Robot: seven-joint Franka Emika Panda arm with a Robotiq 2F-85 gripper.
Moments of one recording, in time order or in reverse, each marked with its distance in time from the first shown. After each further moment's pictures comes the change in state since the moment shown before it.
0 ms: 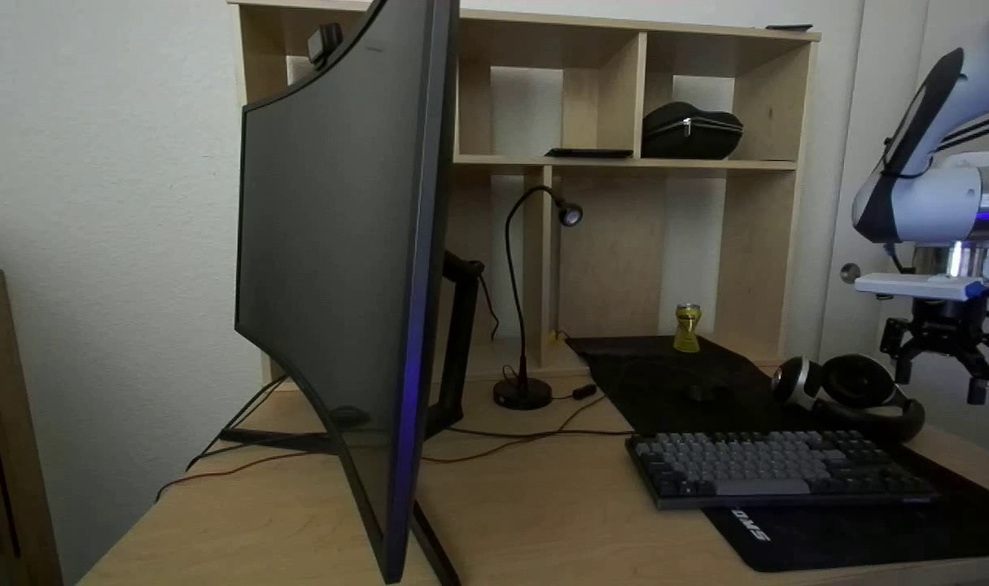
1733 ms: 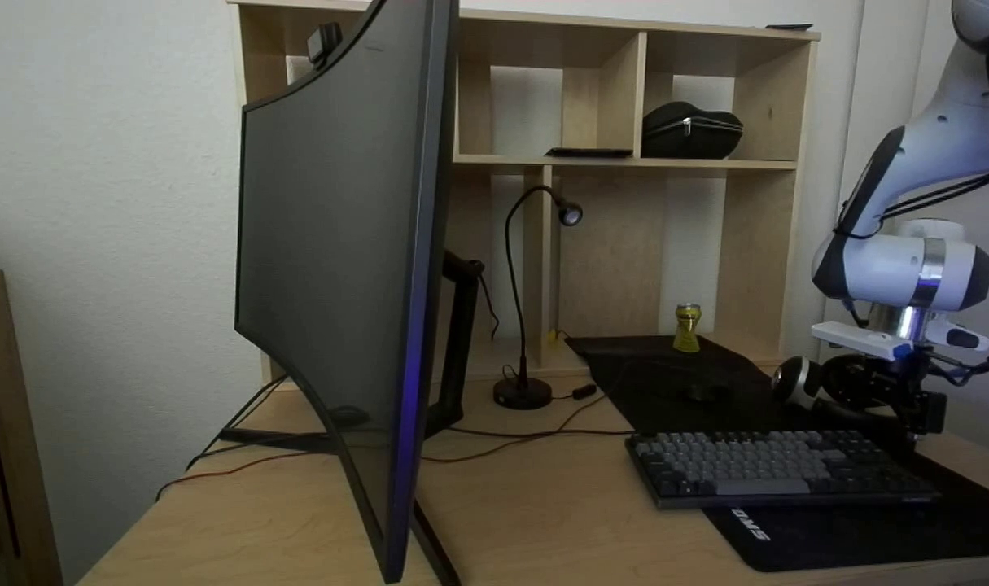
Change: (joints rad) arm -0.020 0.191 0.100 0.060 0.160 0.147 0.061
